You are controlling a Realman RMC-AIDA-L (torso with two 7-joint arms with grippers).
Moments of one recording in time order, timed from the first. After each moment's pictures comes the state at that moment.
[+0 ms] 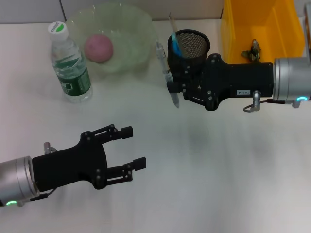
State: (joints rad) left arm -0.40 -2.07 0.73 0.30 1.85 1.69 -0.87; right arm 0.63 2.08 -0.98 -0.65 -1.76 -1.49 1.22
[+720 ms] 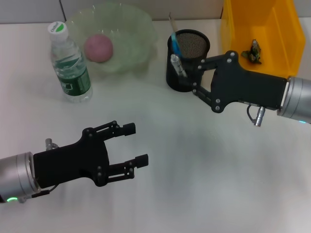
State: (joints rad) left arm -0.41 -2.07 0.73 0.30 1.84 1.71 -0.88; right arm 0.55 2.09 -0.97 -0.46 -1.51 -1.49 0.46
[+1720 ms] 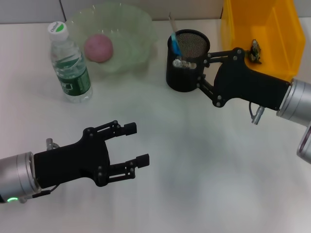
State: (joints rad) left arm -0.41 -2.07 0.73 0.30 1.84 1.71 -0.88; right arm 0.54 2.09 -0.98 -0.36 -1.39 -1.45 0.08
